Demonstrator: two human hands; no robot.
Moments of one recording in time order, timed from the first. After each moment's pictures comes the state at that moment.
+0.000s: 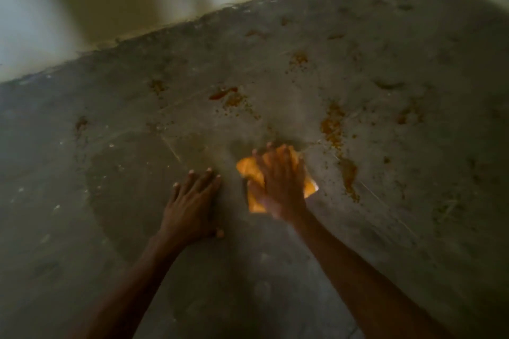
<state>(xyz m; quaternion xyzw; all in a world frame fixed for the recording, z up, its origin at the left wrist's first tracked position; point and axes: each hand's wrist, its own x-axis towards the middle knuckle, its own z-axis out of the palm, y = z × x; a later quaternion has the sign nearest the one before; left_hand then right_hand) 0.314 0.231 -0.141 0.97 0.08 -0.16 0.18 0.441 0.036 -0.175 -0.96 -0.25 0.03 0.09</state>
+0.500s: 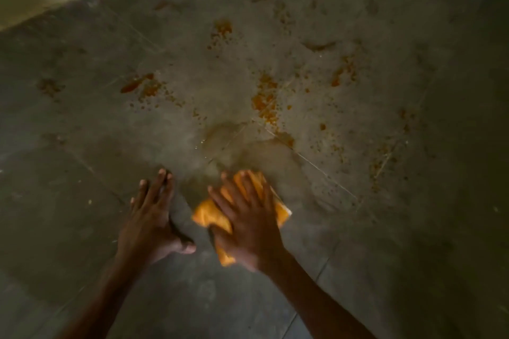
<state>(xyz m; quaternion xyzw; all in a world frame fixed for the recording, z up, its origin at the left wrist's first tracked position) 0.336 0.166 -0.155 0.96 0.12 -0.17 0.21 0.367 -0.053 -0.181 -0.95 -0.30 0.01 0.11</state>
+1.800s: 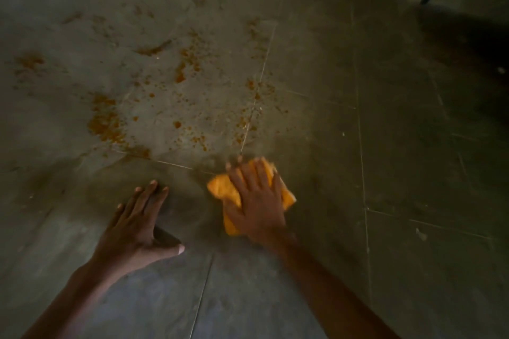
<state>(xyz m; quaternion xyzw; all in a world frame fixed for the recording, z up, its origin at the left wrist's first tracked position) 0.401 -0.015 -0.156 0.95 -0.18 -0.20 0.15 0.367 -0.280 -0.187 -0.99 0.02 -0.01 0.12</state>
